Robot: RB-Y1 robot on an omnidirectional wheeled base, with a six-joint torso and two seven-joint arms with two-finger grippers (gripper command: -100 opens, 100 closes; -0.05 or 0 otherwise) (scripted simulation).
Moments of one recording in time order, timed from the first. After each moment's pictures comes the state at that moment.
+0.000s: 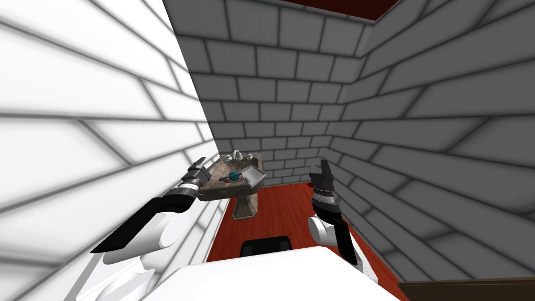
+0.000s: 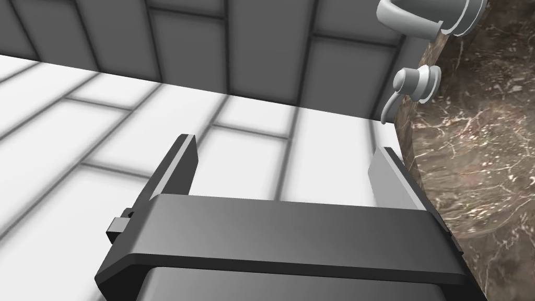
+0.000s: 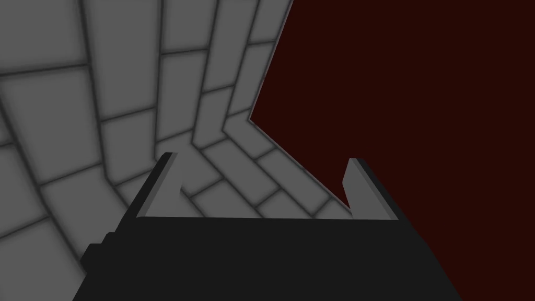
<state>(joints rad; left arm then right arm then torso) 0.26 0.15 0.26 -2.46 0.30 0.52 0.02 0.47 0.00 -0.01 -2.20 -0.10 -0.64 0.15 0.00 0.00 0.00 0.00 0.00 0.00</state>
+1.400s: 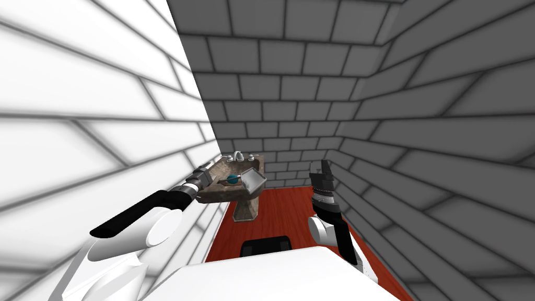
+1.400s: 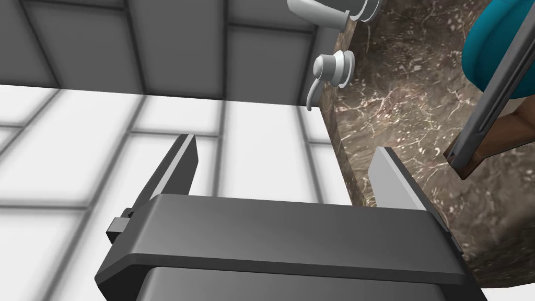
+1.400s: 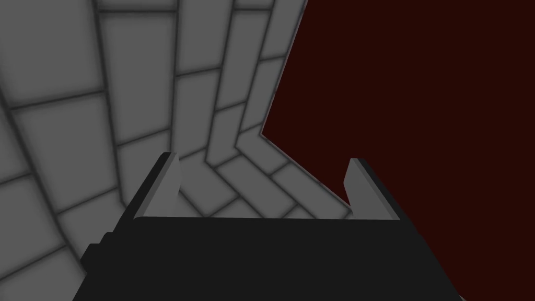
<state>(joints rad) 0.20 0.19 0.33 -2.48 0.39 0.87 0.03 0.47 0.00 -0.01 -2.20 -0.10 -0.64 0.15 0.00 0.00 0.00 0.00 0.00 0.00</state>
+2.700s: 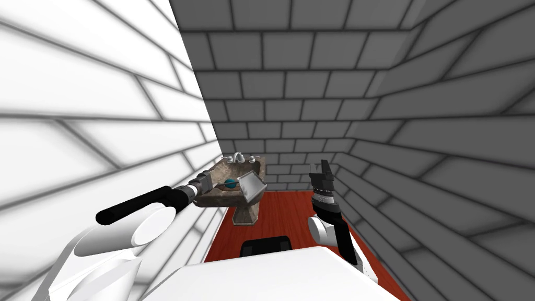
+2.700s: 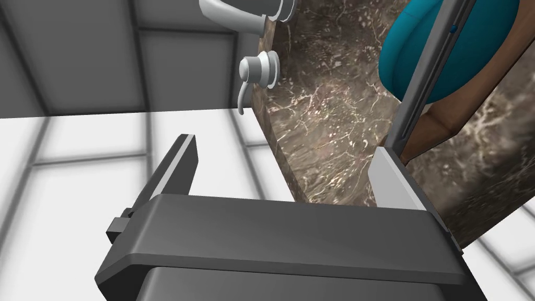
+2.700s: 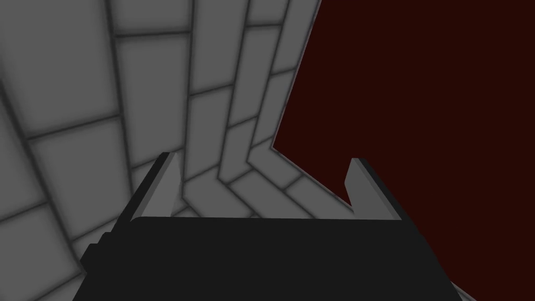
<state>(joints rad) 0.15 0.26 0.38 -2.49 0.49 1.20 0.05 0.47 0.00 -0.01 -2.20 -0.10 -0.64 0.15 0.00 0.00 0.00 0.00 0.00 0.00</state>
